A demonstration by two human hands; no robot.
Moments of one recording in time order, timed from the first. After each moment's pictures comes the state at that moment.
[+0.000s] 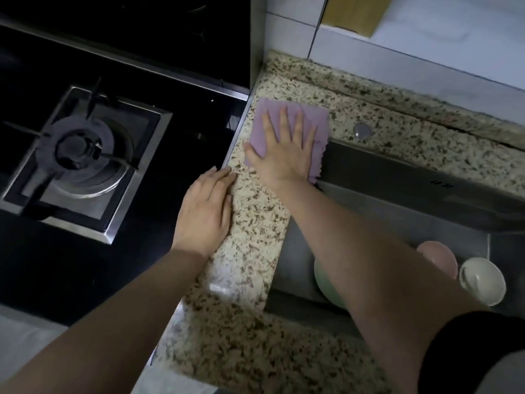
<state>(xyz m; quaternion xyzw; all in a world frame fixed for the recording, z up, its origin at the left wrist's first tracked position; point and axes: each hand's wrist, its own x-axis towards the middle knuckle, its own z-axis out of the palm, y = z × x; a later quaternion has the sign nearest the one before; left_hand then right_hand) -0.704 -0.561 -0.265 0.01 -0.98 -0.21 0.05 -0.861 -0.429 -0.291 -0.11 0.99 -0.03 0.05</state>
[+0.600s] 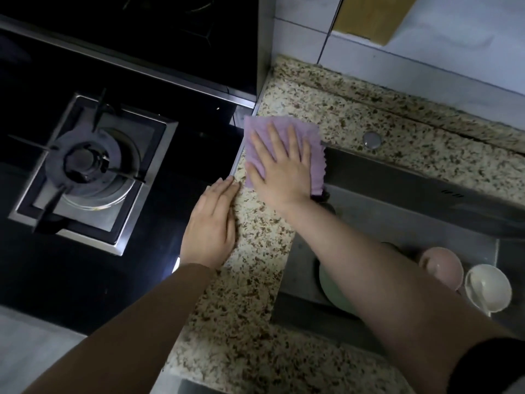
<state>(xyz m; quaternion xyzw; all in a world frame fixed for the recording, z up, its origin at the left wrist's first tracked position) -0.709 -0.563 -0.270 0.02 -0.97 -0.25 0.05 -0.848 -0.427 -0.284 -0.22 0.97 -0.05 0.05</state>
